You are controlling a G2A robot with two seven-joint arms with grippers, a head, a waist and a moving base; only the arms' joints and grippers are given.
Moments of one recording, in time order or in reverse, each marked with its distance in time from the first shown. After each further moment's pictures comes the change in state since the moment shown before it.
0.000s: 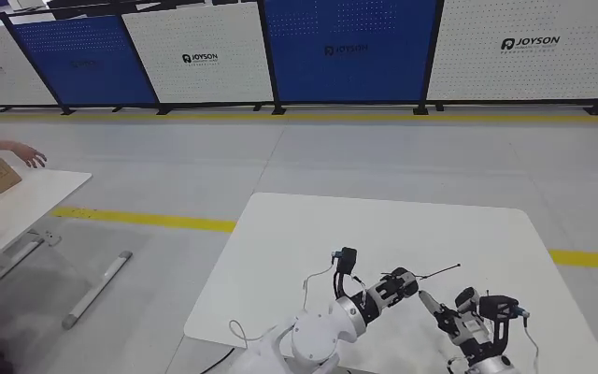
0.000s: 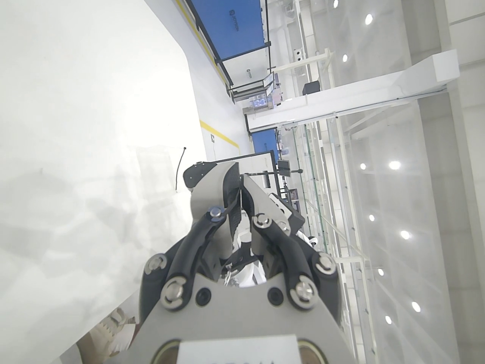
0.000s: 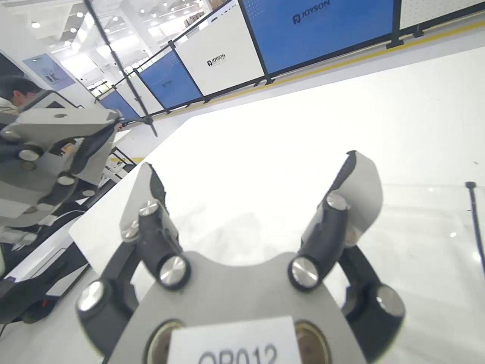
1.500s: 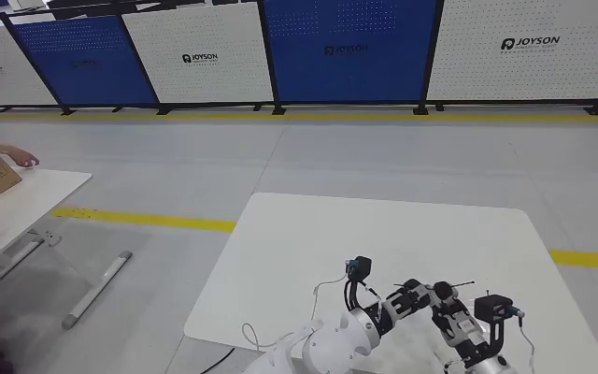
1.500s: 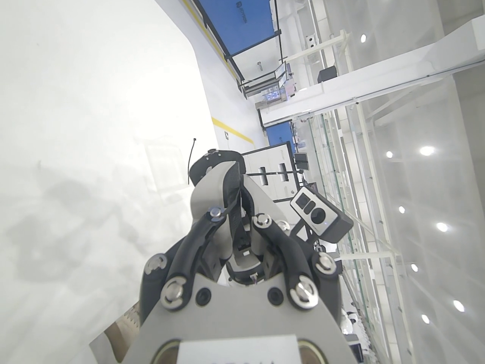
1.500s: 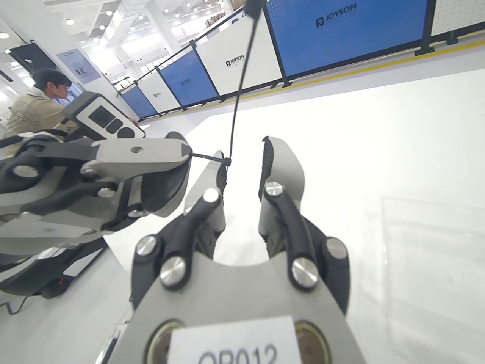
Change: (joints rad) left arm -0.018 -0.022 0.089 0.027 0.113 0.021 0.045; right arm -0.007 -0.016 0.011 -0.020 -0.012 -0.079 0.014
